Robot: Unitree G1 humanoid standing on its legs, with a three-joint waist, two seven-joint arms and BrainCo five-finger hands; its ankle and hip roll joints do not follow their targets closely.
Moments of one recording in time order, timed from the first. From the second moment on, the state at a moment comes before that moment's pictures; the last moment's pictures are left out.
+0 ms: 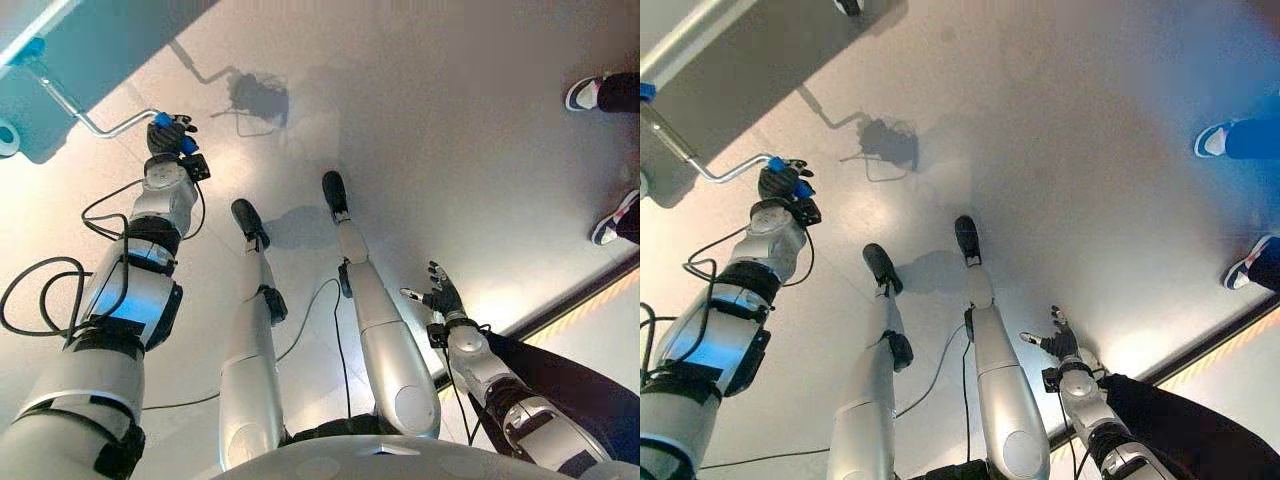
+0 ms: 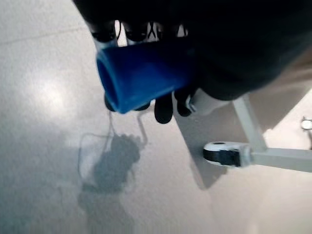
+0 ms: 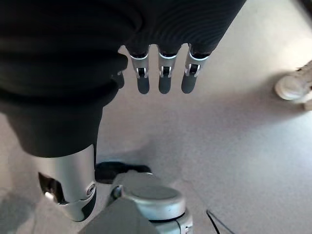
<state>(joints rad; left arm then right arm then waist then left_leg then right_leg) -1.00 0.55 -0.37 1.10 -0.80 -0.12 0.28 -0.23 -0.33 0.40 0.91 0.29 -0.26 -0.27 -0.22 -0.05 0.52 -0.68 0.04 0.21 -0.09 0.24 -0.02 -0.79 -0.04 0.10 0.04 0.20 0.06</state>
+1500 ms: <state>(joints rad) -0.77 0.61 -0.37 0.85 -0.84 -0.19 0.19 -0.19 -0.36 0.36 1.04 0.29 -0.23 -0.24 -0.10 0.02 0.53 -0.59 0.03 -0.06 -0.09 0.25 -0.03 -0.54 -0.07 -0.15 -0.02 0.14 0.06</state>
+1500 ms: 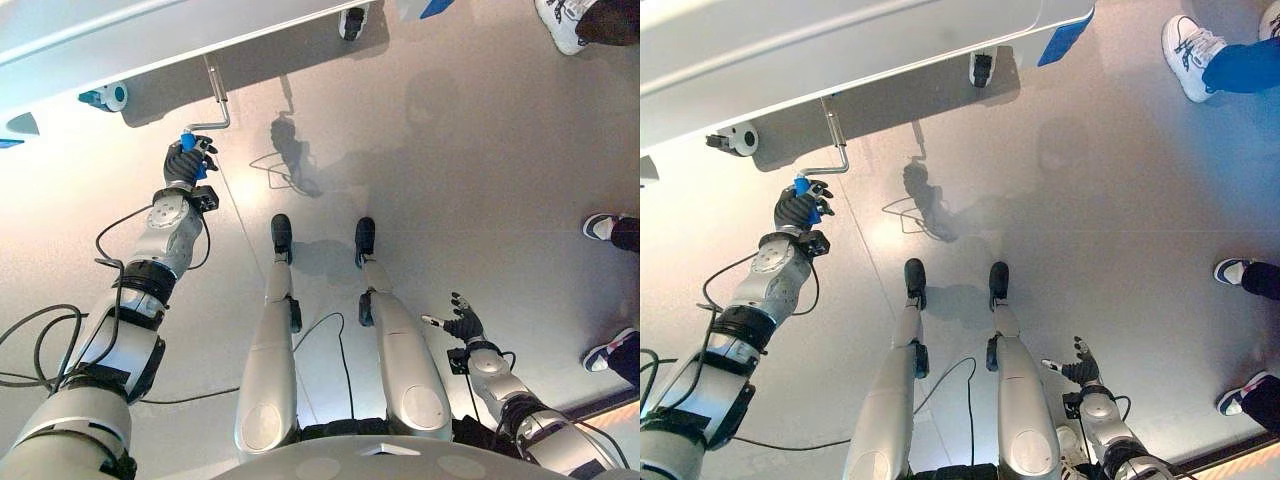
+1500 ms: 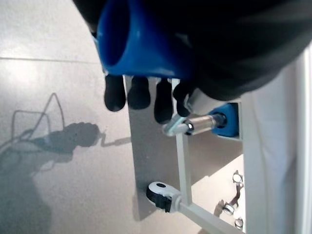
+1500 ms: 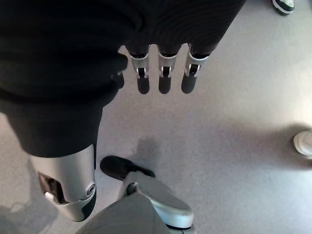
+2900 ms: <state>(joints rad) -1.08 0.65 -0.37 1.27 -0.68 -0.14 0.31 -0.19 -0.38 0.44 0.79 0.30 -0.27 -0.28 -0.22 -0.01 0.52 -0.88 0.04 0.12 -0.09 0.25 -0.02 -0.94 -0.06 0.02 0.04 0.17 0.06</state>
